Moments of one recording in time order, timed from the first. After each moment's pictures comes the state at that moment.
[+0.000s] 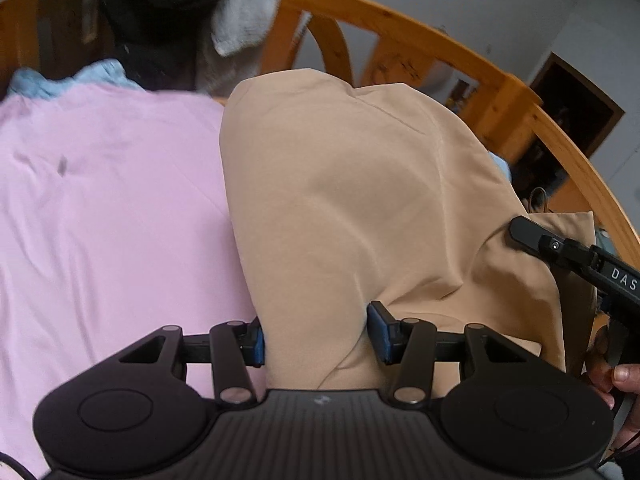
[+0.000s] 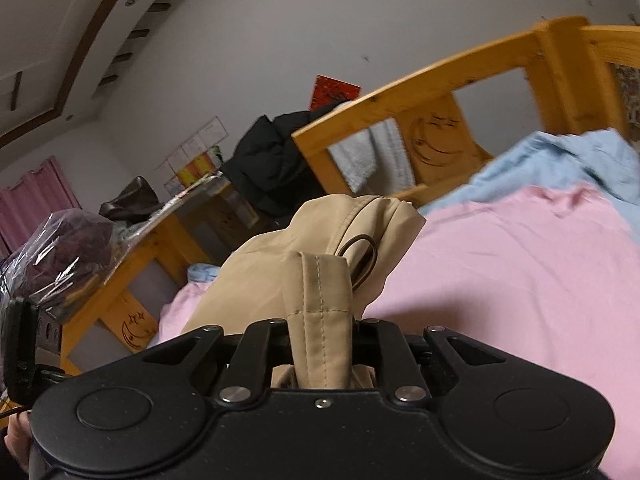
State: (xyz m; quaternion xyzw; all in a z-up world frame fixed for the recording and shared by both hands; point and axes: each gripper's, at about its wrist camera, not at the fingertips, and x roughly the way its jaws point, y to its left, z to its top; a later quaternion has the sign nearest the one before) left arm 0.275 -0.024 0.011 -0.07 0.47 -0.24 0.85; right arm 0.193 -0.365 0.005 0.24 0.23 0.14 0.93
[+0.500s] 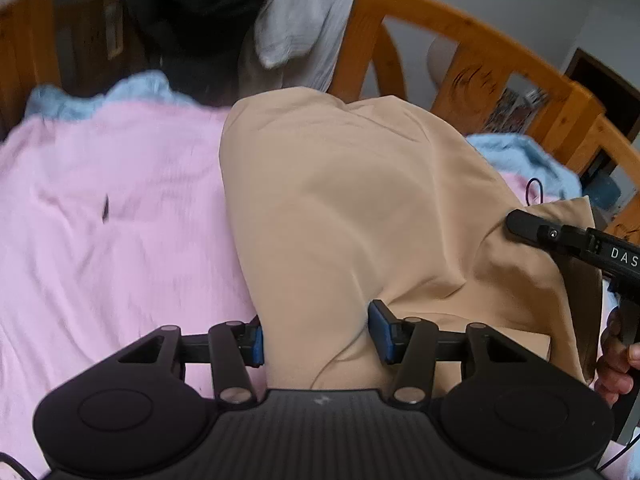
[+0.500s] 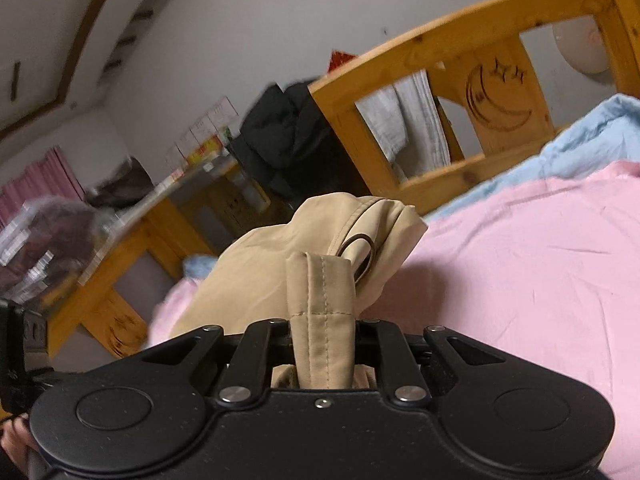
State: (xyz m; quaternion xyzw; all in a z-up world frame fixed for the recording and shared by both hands) left arm 0.363 0.015 -0.044 -0.03 0.47 -0.21 0.86; right arm 0.322 -0.300 -0.046 0.23 0.26 0.16 0.92
